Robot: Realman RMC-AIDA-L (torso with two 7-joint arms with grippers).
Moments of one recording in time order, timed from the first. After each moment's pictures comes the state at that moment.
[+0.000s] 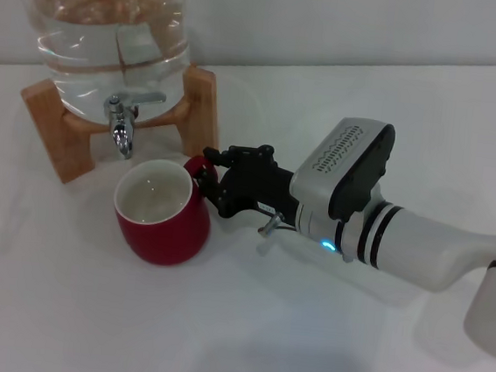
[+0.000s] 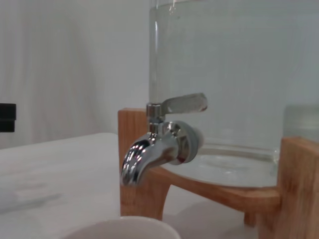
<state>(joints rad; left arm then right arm) -0.29 -2.08 0.20 0.45 -1.47 -1.32 1.85 0.77 2.03 0.32 0.44 0.88 0.74 -2.89</state>
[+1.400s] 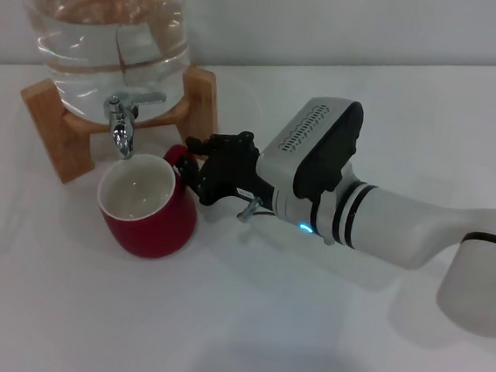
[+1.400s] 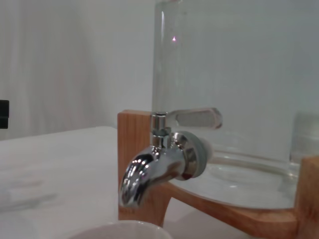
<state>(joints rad) -0.29 -2.08 0.20 0.45 -1.47 -1.32 1.85 0.83 2.03 0.37 0.48 0.88 0.62 -2.92</state>
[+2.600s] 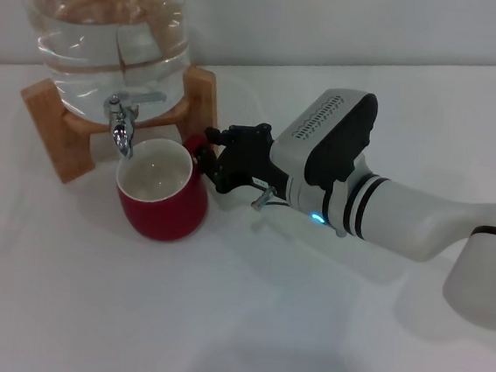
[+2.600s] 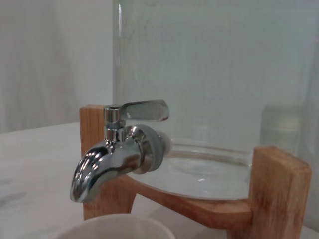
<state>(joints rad) -0.29 -2.08 0.20 0.45 -1.47 -1.33 1.85 0.83 2.03 0.40 0.44 0.88 0.60 -2.91</state>
